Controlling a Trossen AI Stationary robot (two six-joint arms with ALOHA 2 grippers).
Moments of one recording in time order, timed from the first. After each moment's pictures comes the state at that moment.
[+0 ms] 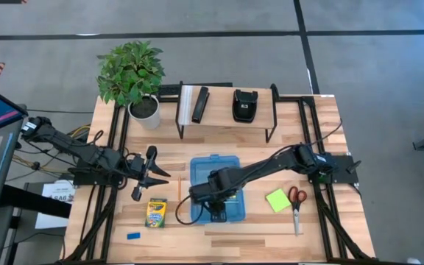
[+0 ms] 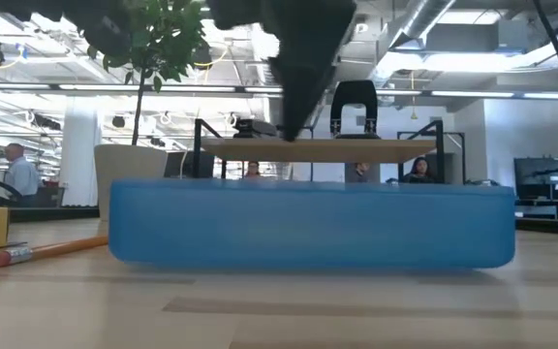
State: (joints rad) left arm -0.40 0.67 0.35 0.24 -0.17 -0.11; right arm 0.30 2.24 2.08 -1.23 0.01 0.31
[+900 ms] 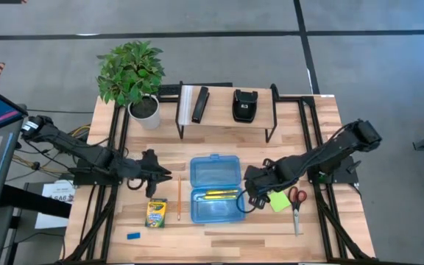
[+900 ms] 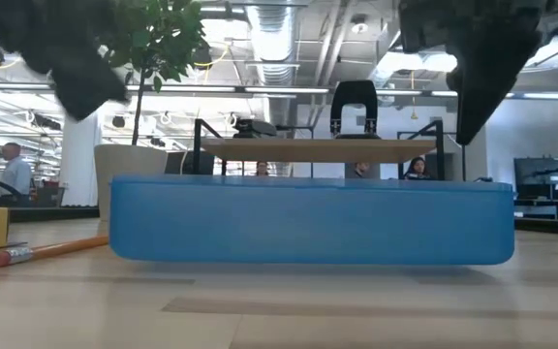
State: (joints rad) left arm -0.39 0.83 0.45 -0.24 -0.34 -0.67; right arm 0.38 1.54 1.13 -0.88 0.16 0.81
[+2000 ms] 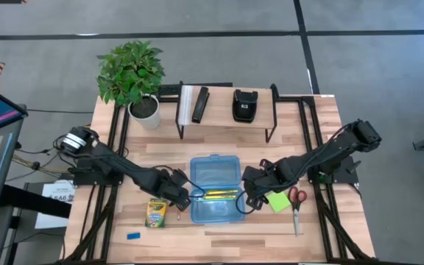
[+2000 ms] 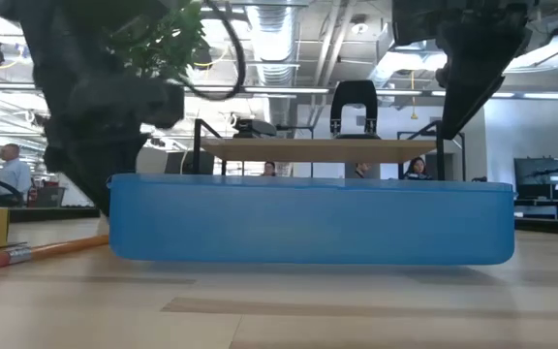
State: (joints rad) left arm -0.39 1.66 0.88 -0.49 -0.22 -1.12; right arm 0.39 1.54 1.13 -0.80 0.18 0.79
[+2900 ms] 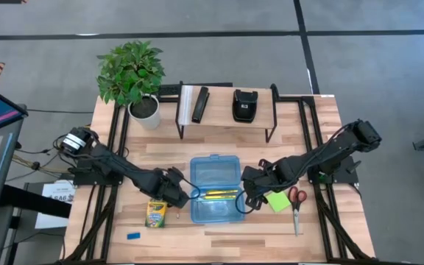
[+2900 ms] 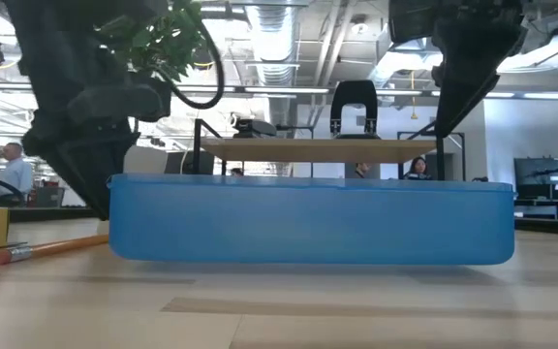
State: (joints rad) left arm -0.43 1.66 0.92 -0.66 -0.31 -1.26; right arm 0.38 1.54 1.13 -0.78 0.19 0.78
